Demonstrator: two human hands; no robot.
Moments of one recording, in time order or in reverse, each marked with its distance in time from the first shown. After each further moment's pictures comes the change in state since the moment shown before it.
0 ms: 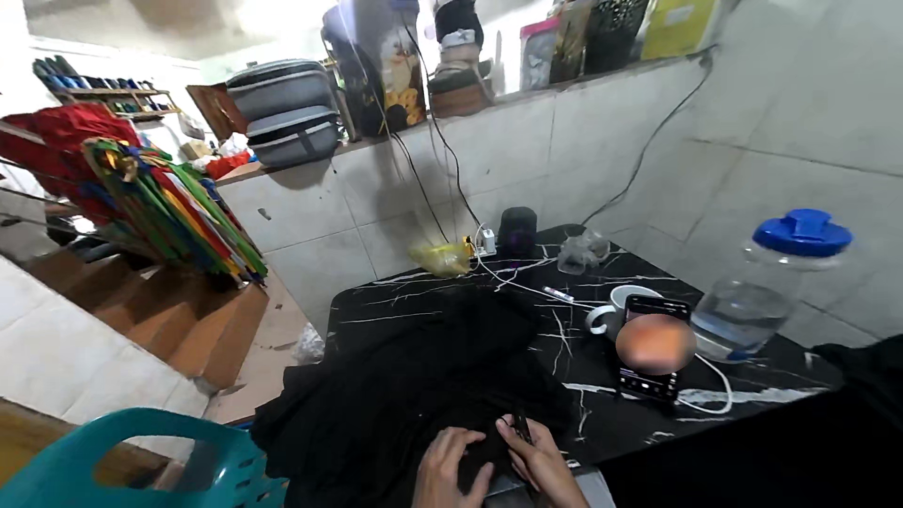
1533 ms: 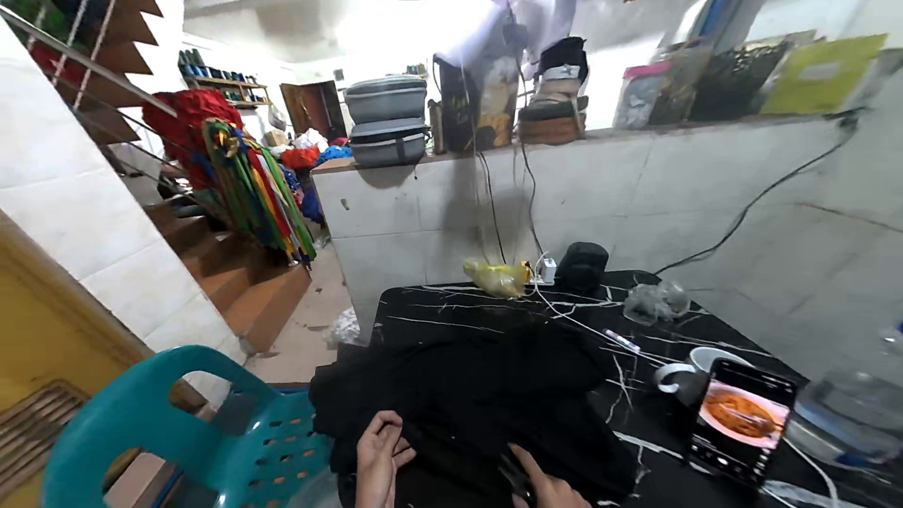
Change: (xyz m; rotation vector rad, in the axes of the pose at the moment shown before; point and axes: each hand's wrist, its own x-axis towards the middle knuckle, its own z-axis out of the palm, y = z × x) left_hand -0.021 -0.025 -0.105 -0.990 0.713 -0.670; right_hand -0.040 -0.039 0.061 -1.377 -0.113 -0.124
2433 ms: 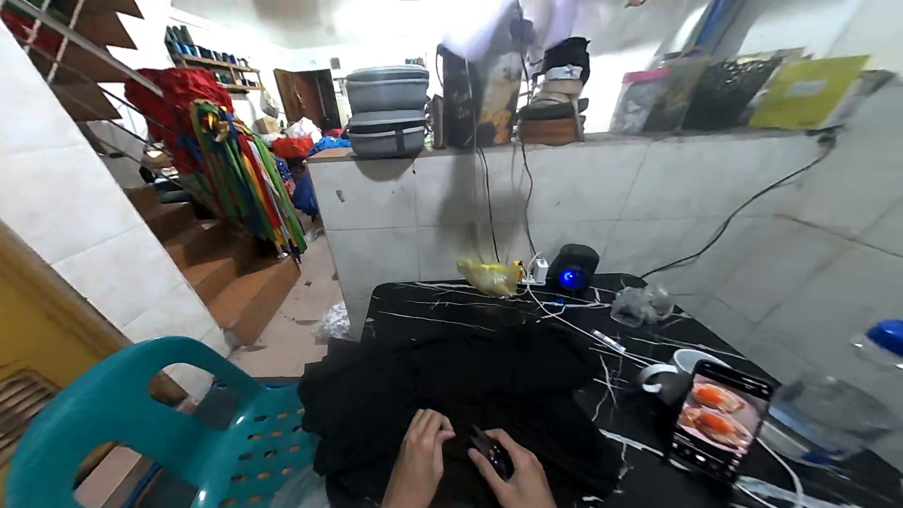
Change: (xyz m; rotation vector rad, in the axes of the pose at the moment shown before) left_hand 0.017 -0.060 0.024 1.031 -0.405 0.843; right_hand 0.042 0.024 0.043 0.419 0.184 -0.216
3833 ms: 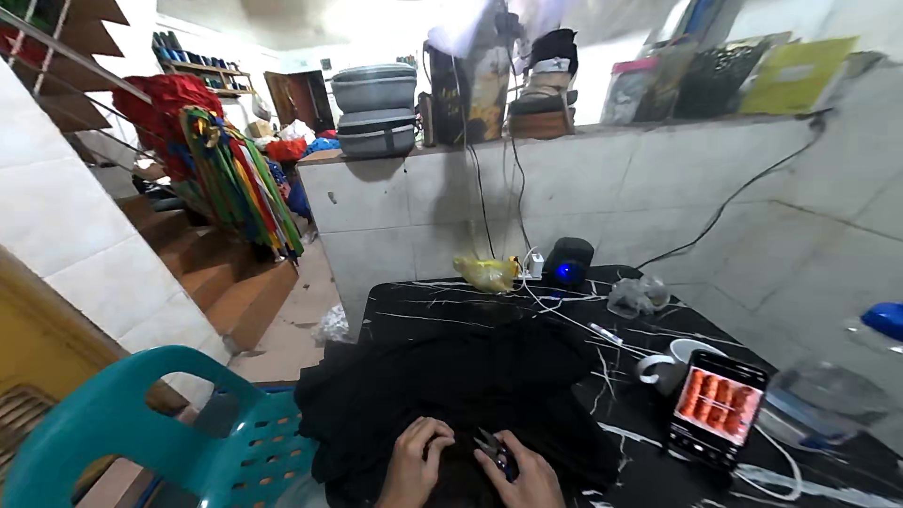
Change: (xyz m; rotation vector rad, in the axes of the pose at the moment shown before) left_hand -0.007 -0.013 -0.002 -0.238 0.019 0.070; right_hand -0.008 -0.010 -0.011 -0.149 -0.005 0.086
